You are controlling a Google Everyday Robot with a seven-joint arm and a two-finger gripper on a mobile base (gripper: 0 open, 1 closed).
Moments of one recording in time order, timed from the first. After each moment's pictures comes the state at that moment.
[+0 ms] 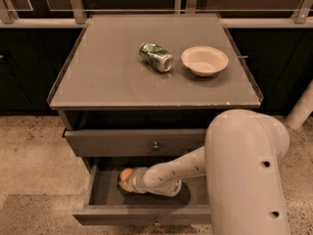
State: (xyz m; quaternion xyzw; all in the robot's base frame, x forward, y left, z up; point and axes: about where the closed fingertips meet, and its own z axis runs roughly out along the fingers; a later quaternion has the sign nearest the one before) arm 0.564 0.106 0.375 -0.39 0.84 0.18 0.33
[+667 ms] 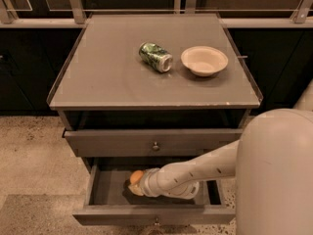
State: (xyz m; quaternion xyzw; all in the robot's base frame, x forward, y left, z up) arm 0.523 0.058 0.425 -0.38 0.86 0.18 0.30
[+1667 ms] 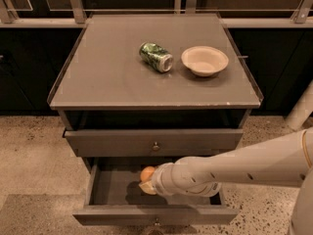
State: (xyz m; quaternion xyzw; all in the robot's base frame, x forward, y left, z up) arm 0.487 0.009 0.518 -0.38 0.86 0.15 0.29
